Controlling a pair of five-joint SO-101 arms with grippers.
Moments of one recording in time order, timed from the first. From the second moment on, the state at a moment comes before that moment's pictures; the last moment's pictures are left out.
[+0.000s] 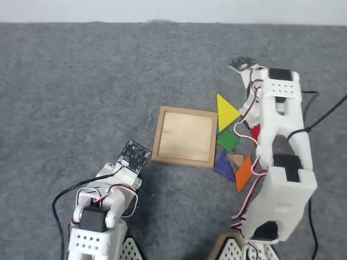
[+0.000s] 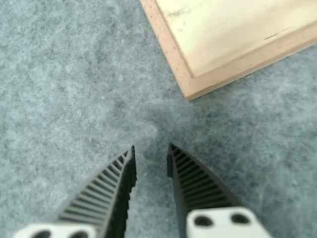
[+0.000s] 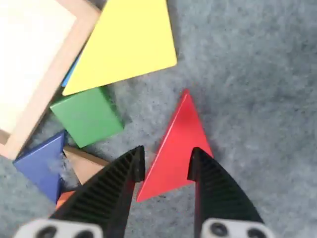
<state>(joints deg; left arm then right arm) 2.6 -102.6 97.1 72.0 -16.4 1.4 20.7 -9.1 82.5 33.6</state>
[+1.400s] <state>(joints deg) 2.6 -102.6 97.1 72.0 -16.4 1.8 11.6 12.9 70.6 22.1</state>
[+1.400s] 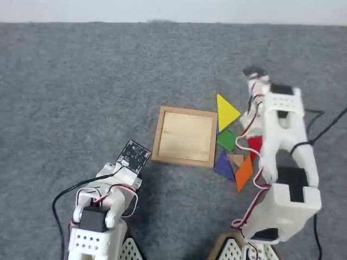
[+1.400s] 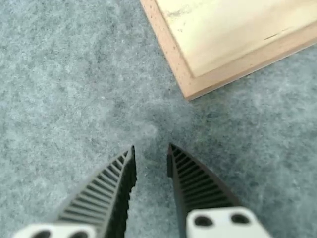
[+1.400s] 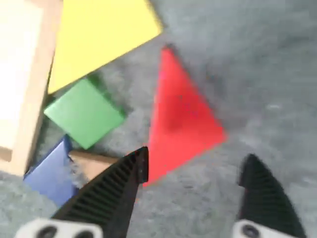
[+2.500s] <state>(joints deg) 2.6 -102.6 97.1 72.0 -16.4 3.4 20.5 -0.1 73.0 18.0</state>
